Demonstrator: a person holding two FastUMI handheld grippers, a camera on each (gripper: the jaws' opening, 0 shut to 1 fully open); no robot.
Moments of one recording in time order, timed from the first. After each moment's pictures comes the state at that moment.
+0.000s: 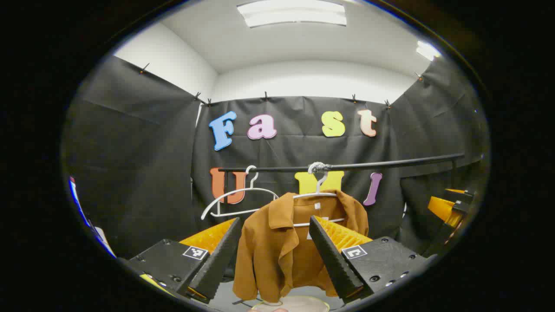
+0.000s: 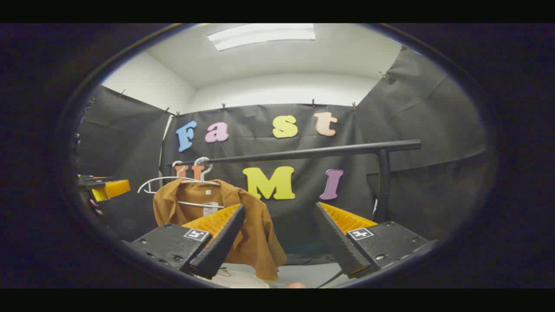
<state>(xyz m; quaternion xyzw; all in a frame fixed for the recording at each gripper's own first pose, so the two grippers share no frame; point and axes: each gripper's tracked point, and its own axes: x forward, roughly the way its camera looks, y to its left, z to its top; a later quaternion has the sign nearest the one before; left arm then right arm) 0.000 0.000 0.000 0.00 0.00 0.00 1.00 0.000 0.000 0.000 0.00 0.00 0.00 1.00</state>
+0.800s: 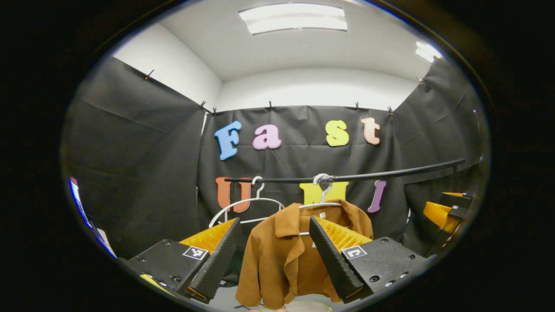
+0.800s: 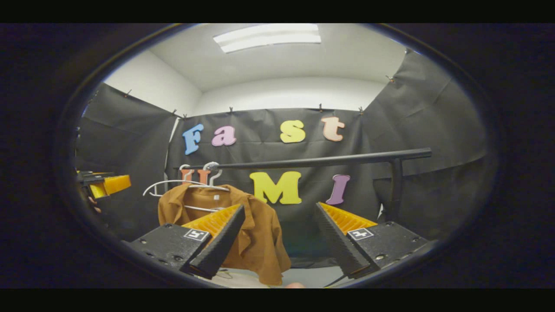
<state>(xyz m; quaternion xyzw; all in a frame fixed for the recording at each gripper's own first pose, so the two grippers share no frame) -0.004 0.007 0.012 0.01 -0.03 0.01 1.00 0.006 0.032 0.004 0.00 -0.01 0.02 1.00</state>
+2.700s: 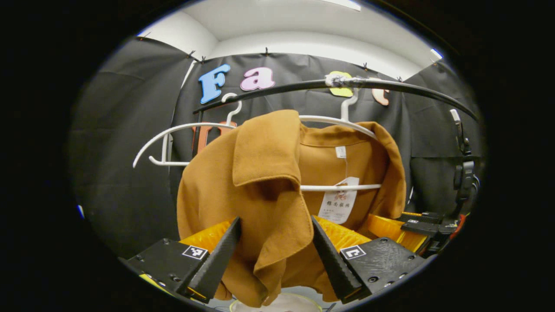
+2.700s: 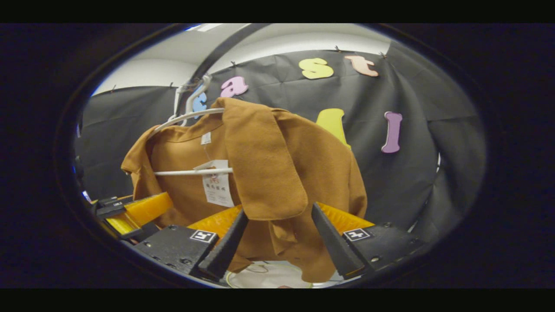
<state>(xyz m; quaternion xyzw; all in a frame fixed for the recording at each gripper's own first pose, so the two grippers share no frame) 0.163 -0.018 -0.161 -0.04 0.10 -0.02 0.99 0.202 0.127 -0.176 0.10 0.19 0.12 0.97</state>
